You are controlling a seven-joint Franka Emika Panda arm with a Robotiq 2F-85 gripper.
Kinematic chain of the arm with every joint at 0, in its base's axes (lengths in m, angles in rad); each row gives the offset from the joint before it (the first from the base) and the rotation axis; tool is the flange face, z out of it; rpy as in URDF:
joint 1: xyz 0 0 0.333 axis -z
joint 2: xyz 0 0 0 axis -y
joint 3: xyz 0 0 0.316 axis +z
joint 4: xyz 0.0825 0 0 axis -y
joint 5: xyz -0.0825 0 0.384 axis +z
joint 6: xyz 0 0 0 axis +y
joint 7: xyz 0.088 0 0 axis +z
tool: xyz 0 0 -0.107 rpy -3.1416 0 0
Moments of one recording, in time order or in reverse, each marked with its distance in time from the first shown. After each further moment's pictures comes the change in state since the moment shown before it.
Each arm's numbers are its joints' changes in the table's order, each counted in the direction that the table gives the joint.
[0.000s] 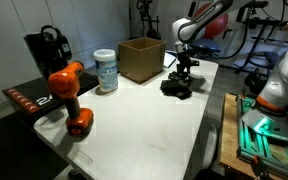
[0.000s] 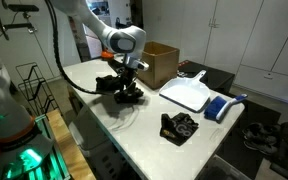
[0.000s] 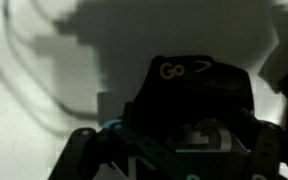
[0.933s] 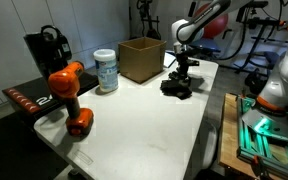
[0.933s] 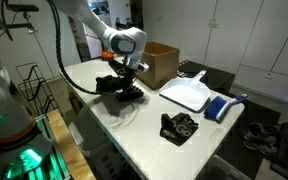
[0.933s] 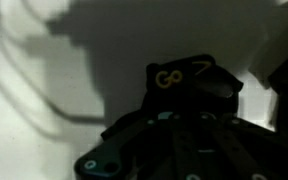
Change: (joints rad) arm 0.000 -0.019 0.008 0.010 0.035 -0.011 0.008
